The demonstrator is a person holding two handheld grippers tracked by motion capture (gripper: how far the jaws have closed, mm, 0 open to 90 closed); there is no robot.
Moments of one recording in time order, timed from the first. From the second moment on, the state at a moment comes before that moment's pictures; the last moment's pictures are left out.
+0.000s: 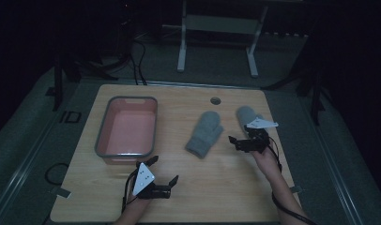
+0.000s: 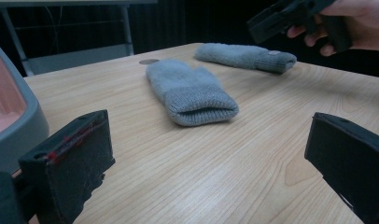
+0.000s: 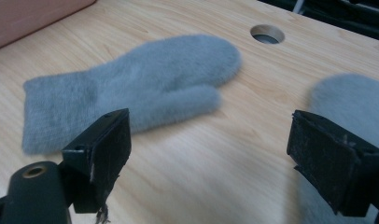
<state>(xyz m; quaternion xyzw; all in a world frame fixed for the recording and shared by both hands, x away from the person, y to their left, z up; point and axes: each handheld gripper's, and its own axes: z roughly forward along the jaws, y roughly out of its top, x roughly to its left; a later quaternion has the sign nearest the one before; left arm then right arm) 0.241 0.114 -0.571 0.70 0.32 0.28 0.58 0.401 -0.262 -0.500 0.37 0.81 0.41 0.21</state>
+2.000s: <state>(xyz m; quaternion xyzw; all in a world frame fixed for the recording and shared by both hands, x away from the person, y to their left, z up) 0.241 0.114 -0.571 0.70 0.32 0.27 0.58 0.419 -0.175 -0.484 0.13 0.90 0.42 0.06</state>
